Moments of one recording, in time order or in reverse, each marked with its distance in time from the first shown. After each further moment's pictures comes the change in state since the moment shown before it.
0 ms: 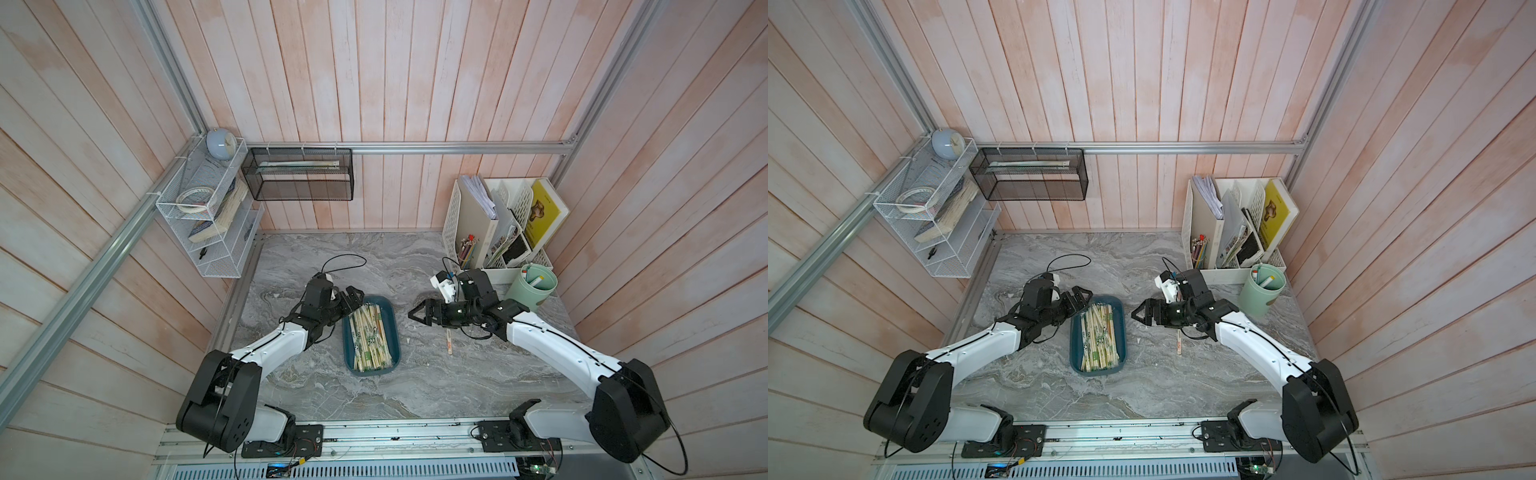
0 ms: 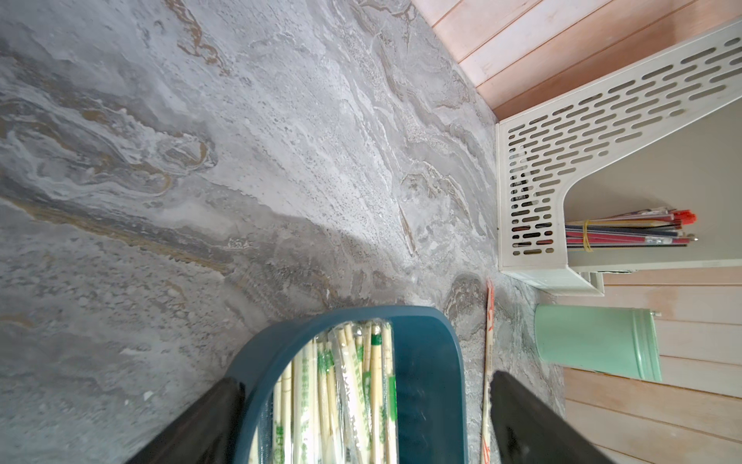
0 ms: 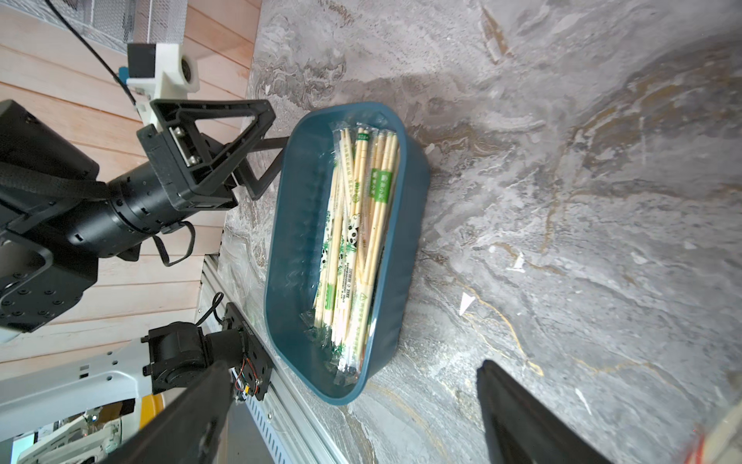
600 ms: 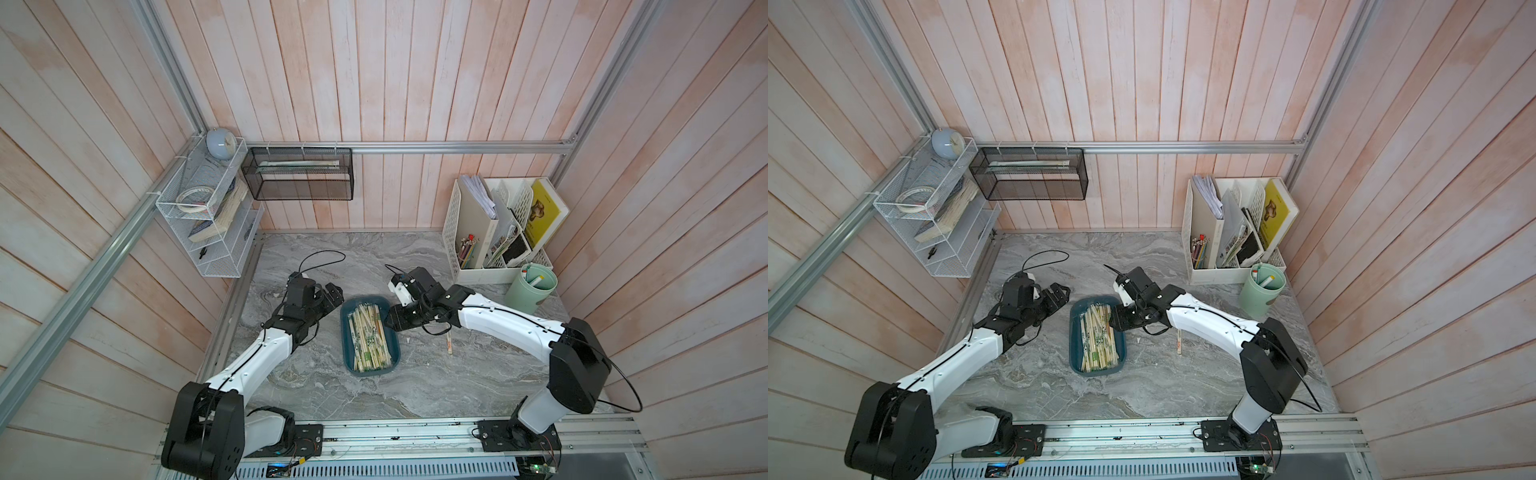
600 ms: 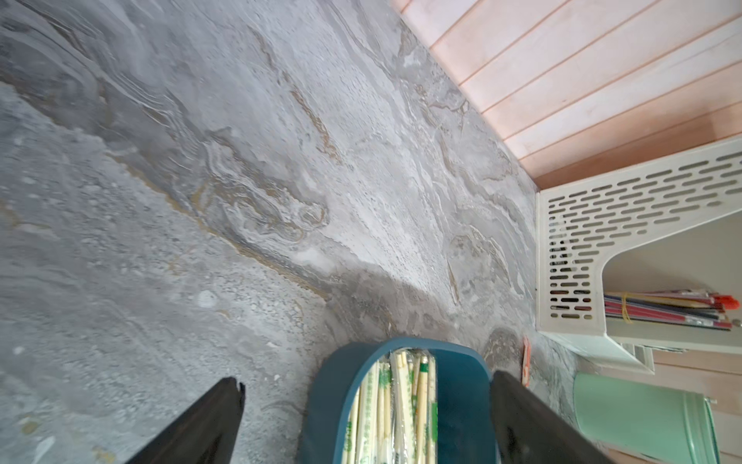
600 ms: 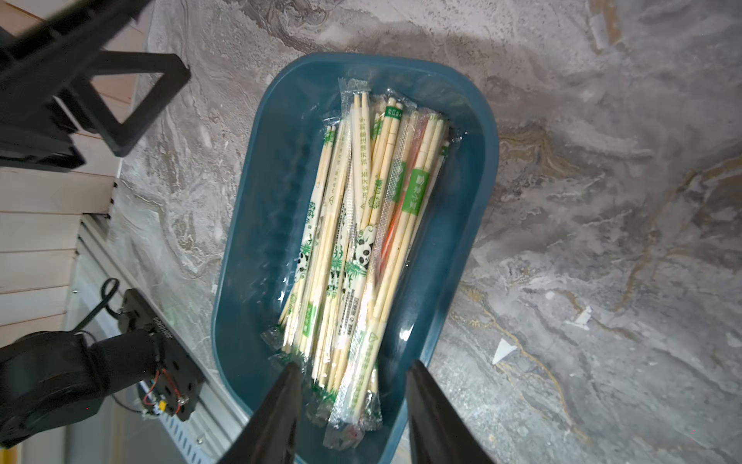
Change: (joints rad) left arm 0.121 -0.186 -0.011 -0.209 -0.132 0.033; right arm 0.288 0.325 0.335 -0.195 0.318 -0.075
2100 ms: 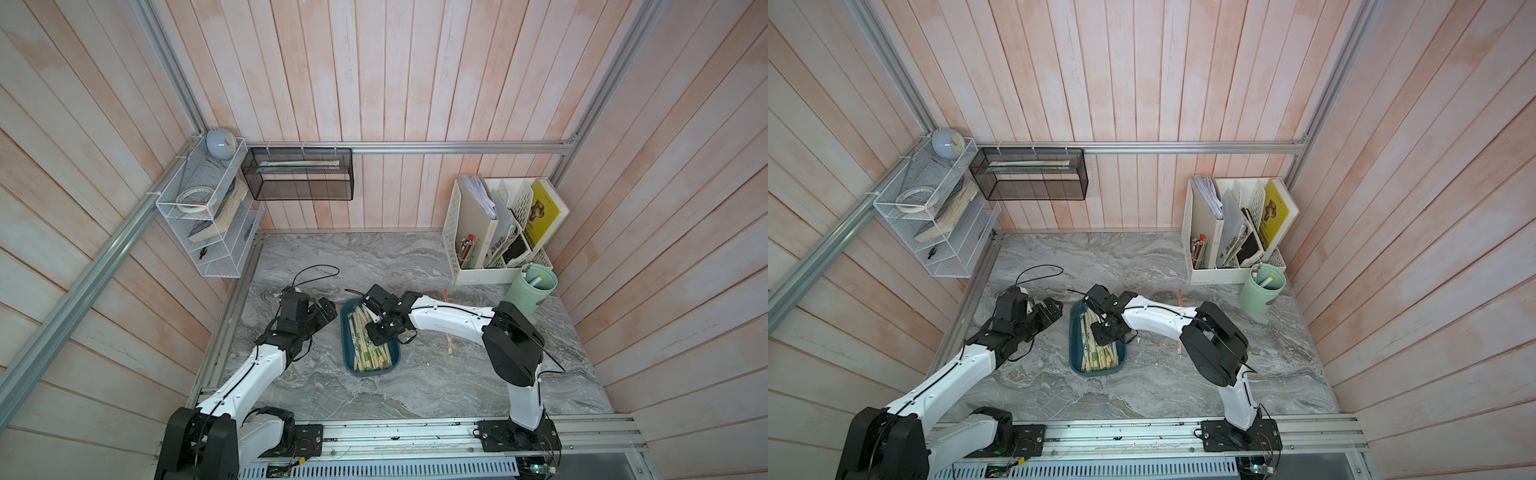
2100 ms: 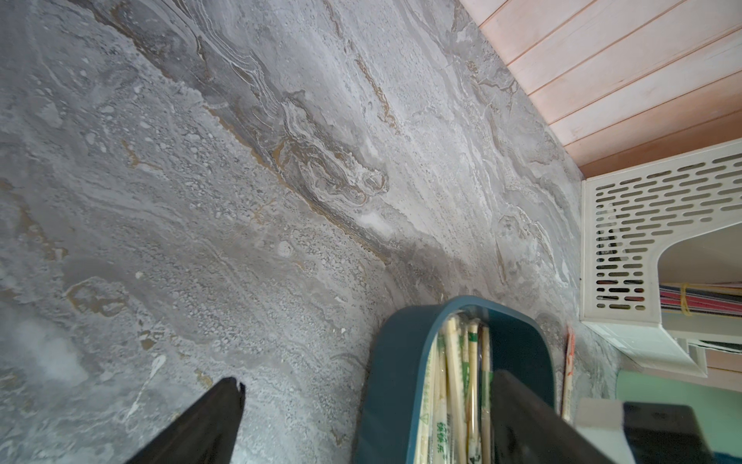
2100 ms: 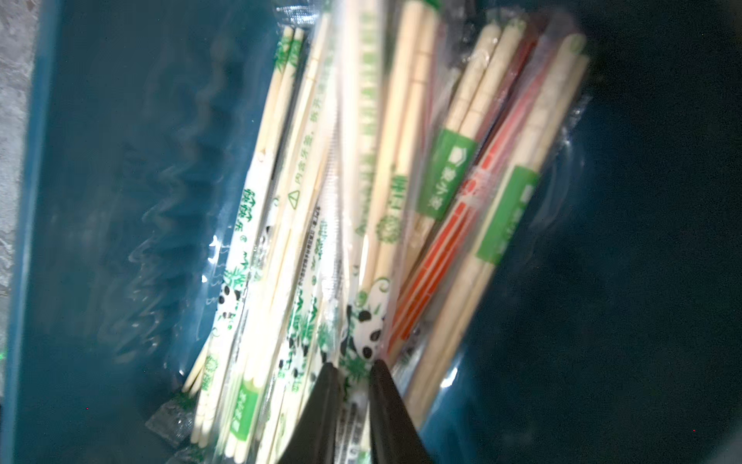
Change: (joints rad) left arm 0.020 -0.106 -0.114 -0.052 -0.014 0.019; right arm 0.141 0.336 0.223 -0.119 0.179 -0.061
